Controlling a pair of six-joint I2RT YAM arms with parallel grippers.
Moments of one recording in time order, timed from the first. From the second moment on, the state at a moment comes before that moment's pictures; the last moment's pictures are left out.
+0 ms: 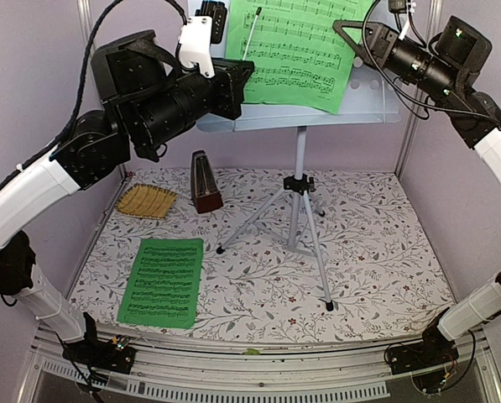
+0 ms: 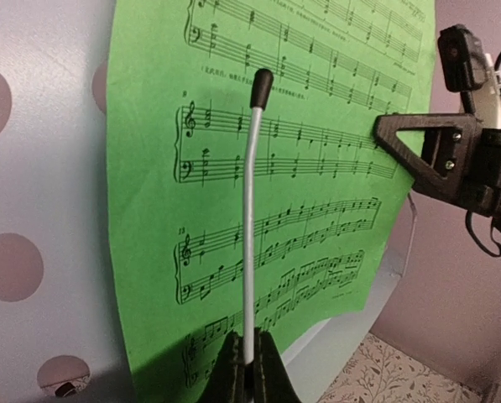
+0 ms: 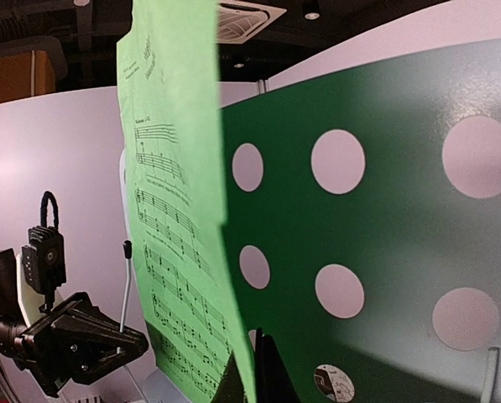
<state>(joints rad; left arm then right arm) -1.18 1.55 1.88 -0.18 -0.54 0.06 0.58 1.43 1.90 -0.14 -0.40 0.26</state>
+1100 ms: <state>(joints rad) -1.18 1.55 1.90 -0.20 -0.53 0.06 0.65 1.59 2.08 -0.24 -0.59 0.05</state>
